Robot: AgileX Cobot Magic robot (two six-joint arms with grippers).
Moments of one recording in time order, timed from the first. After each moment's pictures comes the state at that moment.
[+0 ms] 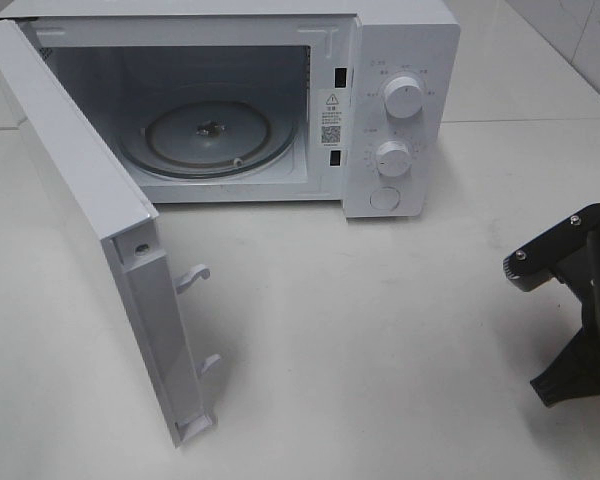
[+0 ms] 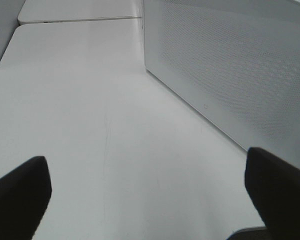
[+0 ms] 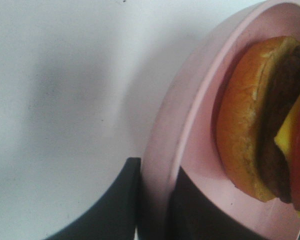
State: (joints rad) left arm 0.00 0.00 -0.52 -0.10 1.08 0.09; right arm 0.67 1.54 -0.48 -0.90 0.85 1.07
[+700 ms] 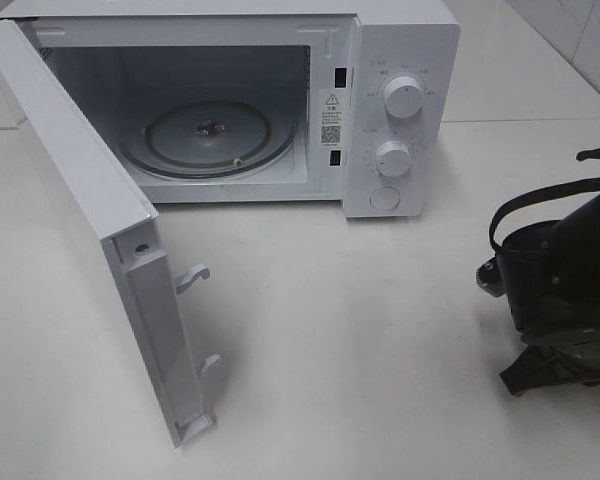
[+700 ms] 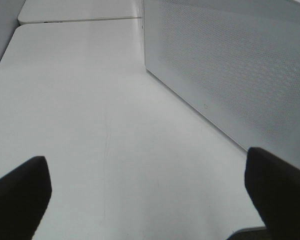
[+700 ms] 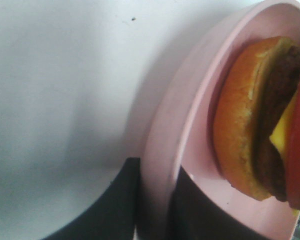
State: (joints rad) left arm 0.00 0.00 -0.52 -0.10 1.08 0.09; right arm 0.58 1.86 -0.58 -1.04 0.81 1.25
